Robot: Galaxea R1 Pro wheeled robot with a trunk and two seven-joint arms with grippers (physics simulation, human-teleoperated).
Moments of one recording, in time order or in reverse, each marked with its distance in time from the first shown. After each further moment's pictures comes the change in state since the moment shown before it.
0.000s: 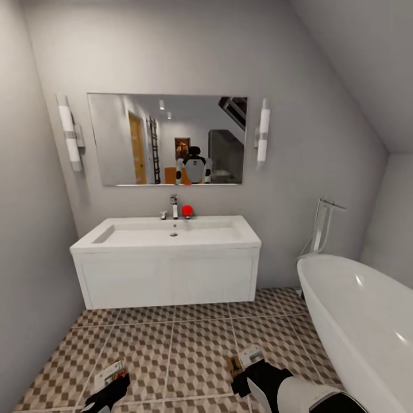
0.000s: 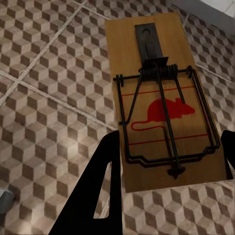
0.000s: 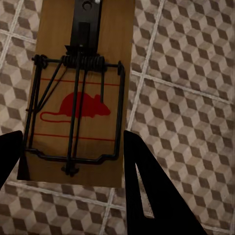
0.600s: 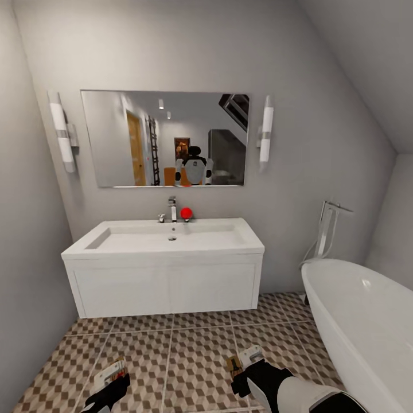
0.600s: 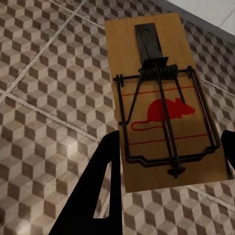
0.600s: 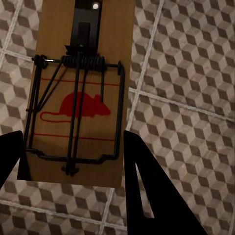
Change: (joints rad) left arm 0.000 0.000 0.001 0.000 0.001 0.000 0.000; right arm 0.000 0.000 0.000 0.000 0.001 0.000 0.002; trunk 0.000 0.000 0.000
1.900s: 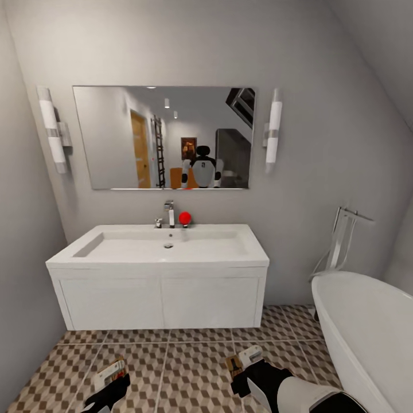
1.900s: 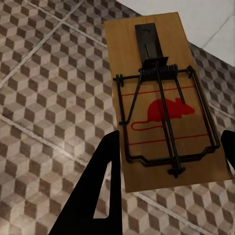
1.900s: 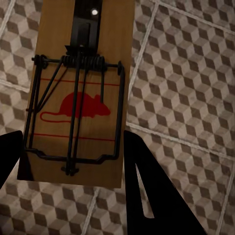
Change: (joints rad) left arm 0.000 0.000 0.001 0.000 0.002 0.001 0.000; right arm 0.000 0.000 0.000 0.000 0.000 -0.002 0.003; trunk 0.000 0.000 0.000
